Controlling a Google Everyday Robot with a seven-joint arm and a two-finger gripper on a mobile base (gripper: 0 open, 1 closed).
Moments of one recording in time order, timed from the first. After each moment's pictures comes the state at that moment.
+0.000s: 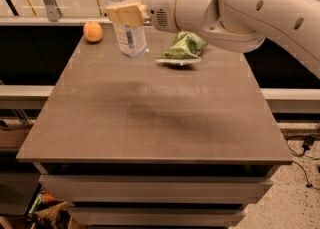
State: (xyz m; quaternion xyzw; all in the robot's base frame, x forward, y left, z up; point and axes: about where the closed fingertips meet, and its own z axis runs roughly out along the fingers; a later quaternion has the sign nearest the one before) arm 0.620 0.071 1.043 -0.40 0.63 0.27 0.61
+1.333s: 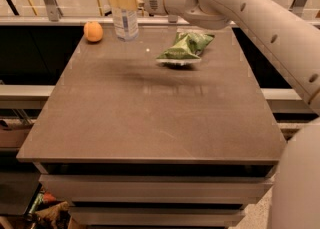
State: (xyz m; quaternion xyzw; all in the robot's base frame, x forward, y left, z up) arm 0.738 0.092 1.026 -0.39 0.63 0.32 0.59
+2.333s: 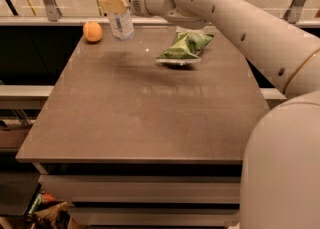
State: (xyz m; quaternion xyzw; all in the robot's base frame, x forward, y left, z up) arm 0.777 0.122 1.004 -0.39 0.65 0.25 0.60
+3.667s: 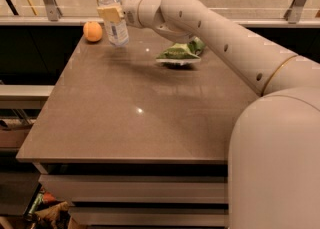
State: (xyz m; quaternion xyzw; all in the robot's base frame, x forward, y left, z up) arm 0.810 0.139 0.968 -0.36 0.65 0.25 0.62
